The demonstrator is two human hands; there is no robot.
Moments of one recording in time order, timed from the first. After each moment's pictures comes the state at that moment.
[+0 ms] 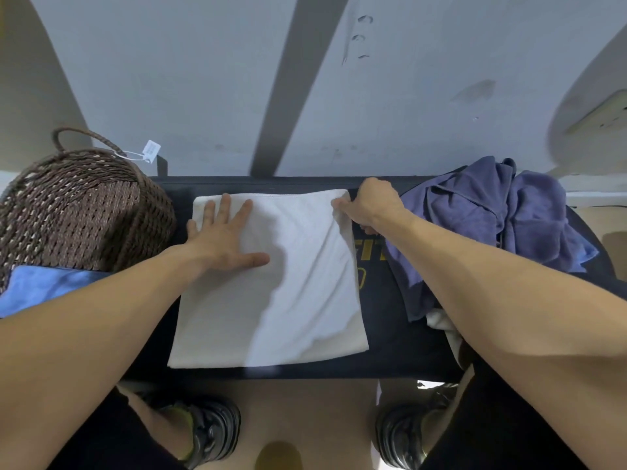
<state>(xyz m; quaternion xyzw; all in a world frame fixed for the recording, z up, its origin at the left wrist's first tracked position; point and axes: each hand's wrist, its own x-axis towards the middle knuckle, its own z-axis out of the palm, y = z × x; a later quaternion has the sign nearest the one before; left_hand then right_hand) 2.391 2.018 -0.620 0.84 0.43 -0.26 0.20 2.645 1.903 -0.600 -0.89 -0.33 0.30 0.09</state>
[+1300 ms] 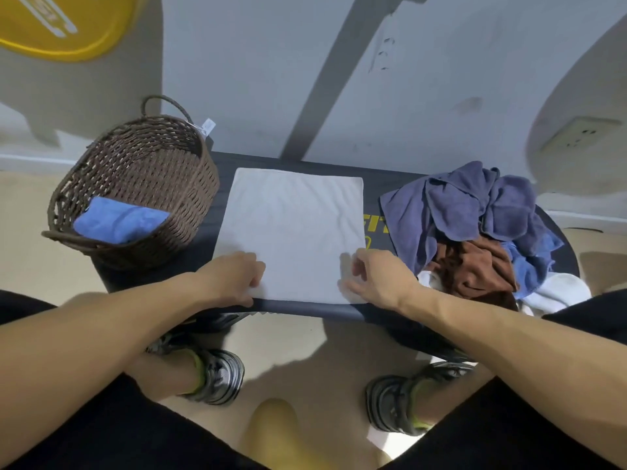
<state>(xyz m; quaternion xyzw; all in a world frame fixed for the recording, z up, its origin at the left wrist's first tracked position) 2.289 1.896 -0.597 0.92 0.27 -0.23 0.15 2.541 1.736 -0.585 -0.79 -0.55 0.25 0.07</state>
